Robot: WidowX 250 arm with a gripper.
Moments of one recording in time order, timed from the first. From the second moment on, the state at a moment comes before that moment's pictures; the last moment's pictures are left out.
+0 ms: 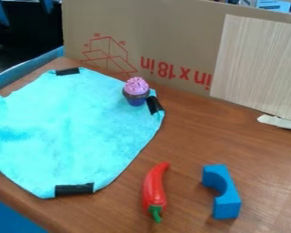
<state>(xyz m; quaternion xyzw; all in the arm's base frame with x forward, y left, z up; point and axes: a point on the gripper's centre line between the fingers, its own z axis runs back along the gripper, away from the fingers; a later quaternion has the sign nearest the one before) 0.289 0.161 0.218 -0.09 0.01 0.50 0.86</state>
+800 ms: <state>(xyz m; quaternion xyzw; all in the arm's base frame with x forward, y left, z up) 0.363 0.092 0.125 -0.01 -0.05 0.39 0.92</state>
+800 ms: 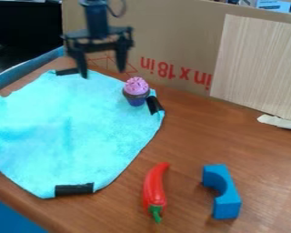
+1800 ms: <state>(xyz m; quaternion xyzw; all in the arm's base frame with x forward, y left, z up) 0.418 0.060 0.087 0.02 -0.08 0.38 0.92</state>
